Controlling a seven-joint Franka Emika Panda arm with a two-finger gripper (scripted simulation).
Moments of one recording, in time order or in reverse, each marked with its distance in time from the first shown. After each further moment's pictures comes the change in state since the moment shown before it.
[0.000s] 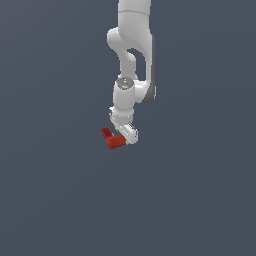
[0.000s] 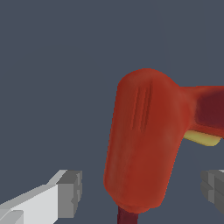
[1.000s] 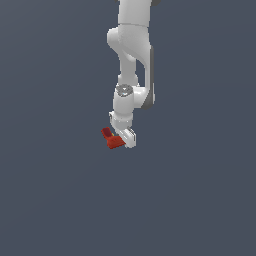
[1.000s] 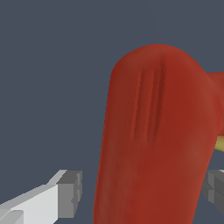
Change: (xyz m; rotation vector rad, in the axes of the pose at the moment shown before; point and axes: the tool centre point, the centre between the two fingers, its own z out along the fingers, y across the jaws) arm -0.001 0.004 0.030 0.001 0.005 0.027
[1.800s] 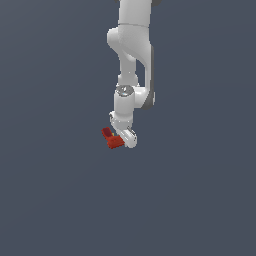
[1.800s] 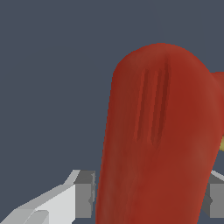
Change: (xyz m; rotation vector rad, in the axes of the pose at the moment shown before) arm -0.001 -0.001 0.001 -0.001 0.000 0.000
